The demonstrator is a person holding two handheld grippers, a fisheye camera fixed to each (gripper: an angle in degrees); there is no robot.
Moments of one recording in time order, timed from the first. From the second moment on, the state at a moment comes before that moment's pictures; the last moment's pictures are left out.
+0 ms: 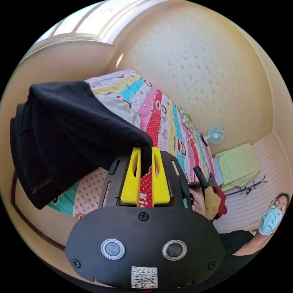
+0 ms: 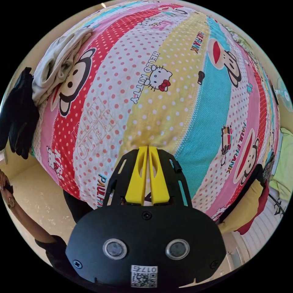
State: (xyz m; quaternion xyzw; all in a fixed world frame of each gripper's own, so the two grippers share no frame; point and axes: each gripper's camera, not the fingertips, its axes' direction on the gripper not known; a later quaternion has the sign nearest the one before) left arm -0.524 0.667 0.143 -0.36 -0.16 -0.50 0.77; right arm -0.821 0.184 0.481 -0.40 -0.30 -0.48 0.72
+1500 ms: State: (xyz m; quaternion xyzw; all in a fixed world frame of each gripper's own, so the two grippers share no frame) left arm -0.243 0.753 0.091 -0.42 0.13 -0.57 0.69; right arm -0.671 0.401 0.018 -0.17 -0.58 -0.67 0.43
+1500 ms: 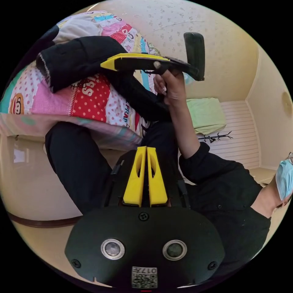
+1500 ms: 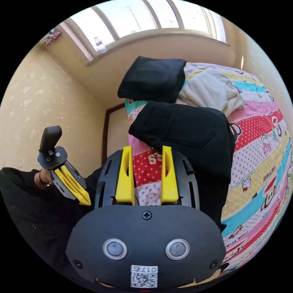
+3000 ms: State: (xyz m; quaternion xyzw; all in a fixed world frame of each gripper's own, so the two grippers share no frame) left arm -0.239 0.602 0.109 -0.15 -0.10 -0.34 0.92; right arm -0.285 0.049 -0.119 0.11 -0.67 -0.32 0.66
